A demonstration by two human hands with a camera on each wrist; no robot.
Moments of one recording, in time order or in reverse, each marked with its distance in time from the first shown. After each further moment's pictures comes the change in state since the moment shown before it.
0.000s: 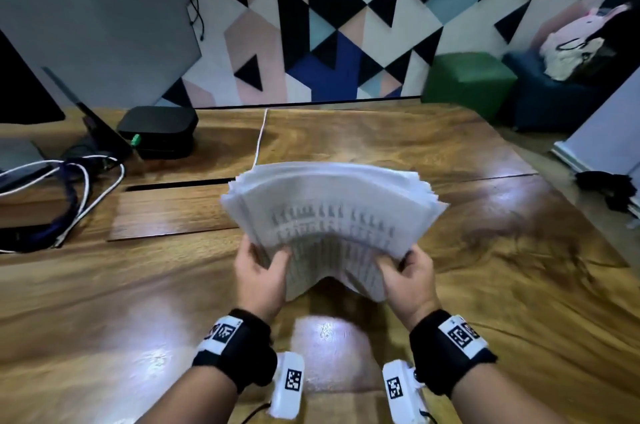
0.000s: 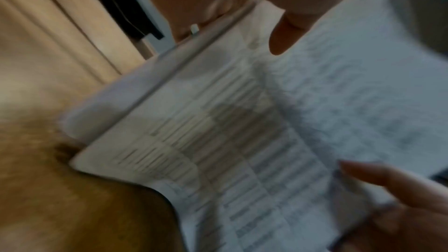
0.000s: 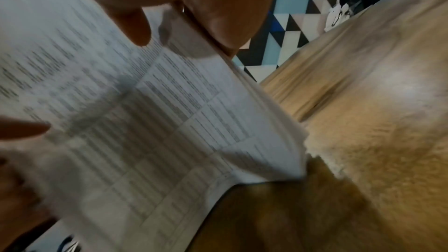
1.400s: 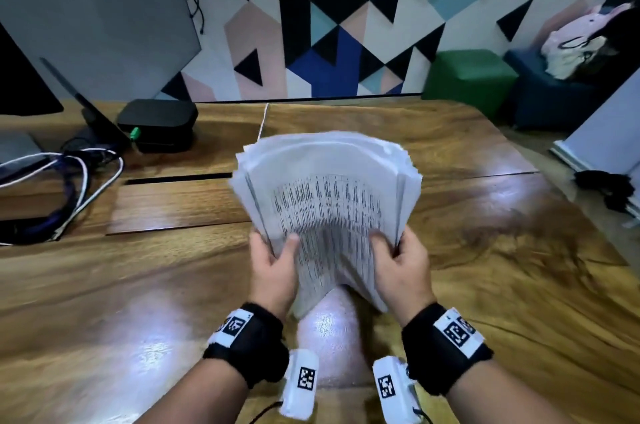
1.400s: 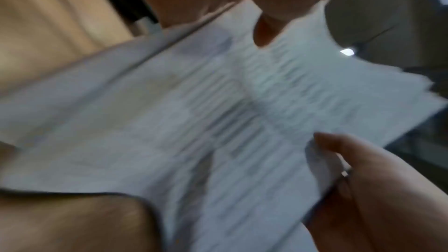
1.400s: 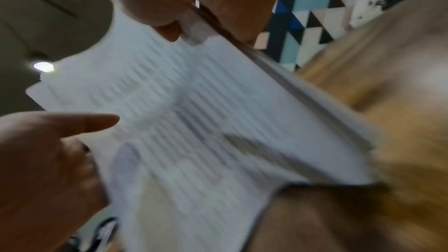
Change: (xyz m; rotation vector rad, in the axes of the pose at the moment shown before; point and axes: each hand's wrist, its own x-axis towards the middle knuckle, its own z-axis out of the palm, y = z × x) left_hand -0.005 0.002 0.012 -0.007 -0.049 -0.066; right_hand 0.002 0.000 0.012 -0.149 0.041 -0.042
